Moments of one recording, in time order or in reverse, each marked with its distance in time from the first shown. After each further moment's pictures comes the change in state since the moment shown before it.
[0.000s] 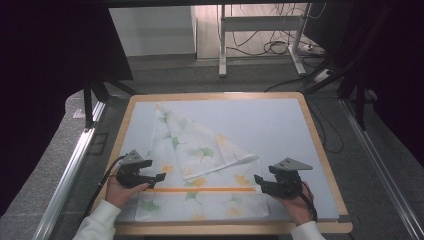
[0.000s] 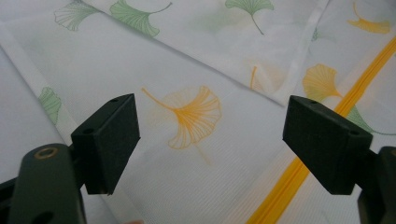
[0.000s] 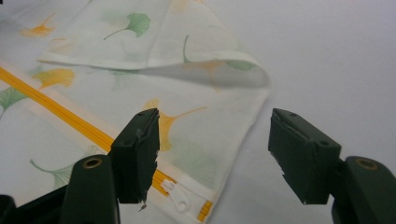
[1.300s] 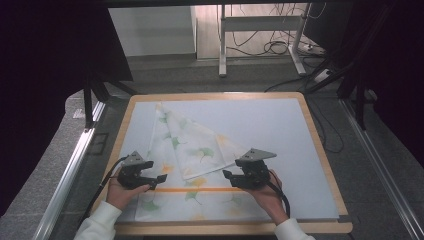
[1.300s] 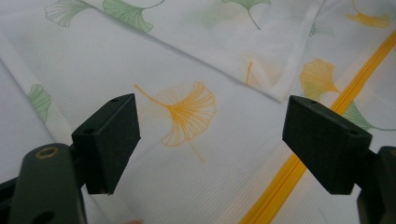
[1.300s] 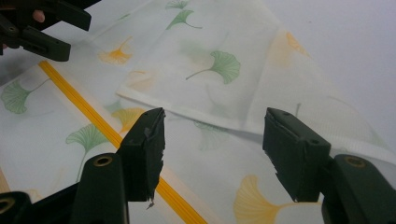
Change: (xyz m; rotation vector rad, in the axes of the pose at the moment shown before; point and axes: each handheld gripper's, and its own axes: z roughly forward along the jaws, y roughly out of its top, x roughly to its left) left arm -0.003 -0.002 0.003 0.013 0.004 0.008; right arm 0.061 0.048 0.041 -0.002 0.160 -0.100
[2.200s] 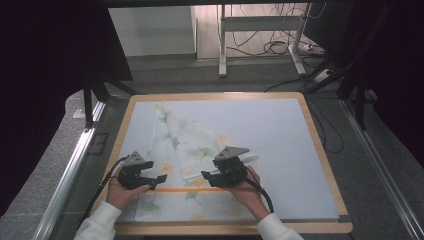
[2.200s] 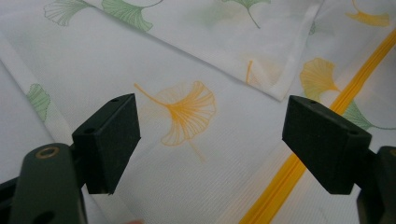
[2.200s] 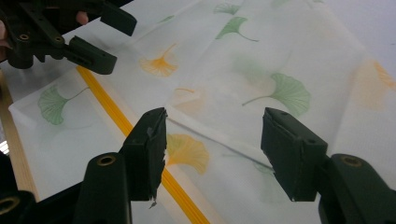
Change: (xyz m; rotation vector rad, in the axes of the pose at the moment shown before) left arm 0.000 0.000 0.000 0.006 -0.001 0.006; right arm 0.038 0.026 0.039 0.047 0.099 -0.069
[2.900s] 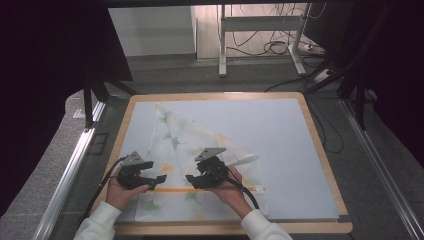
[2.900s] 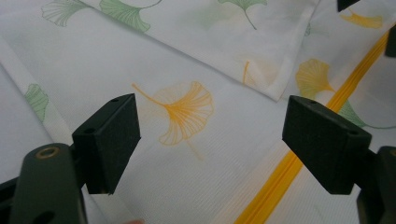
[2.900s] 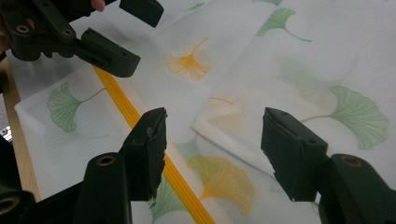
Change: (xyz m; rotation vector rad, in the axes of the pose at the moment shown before) left arm 0.000 0.000 -0.001 -0.011 -0.015 -0.005; right arm 0.024 0.014 0.042 0.077 0.045 -0.042
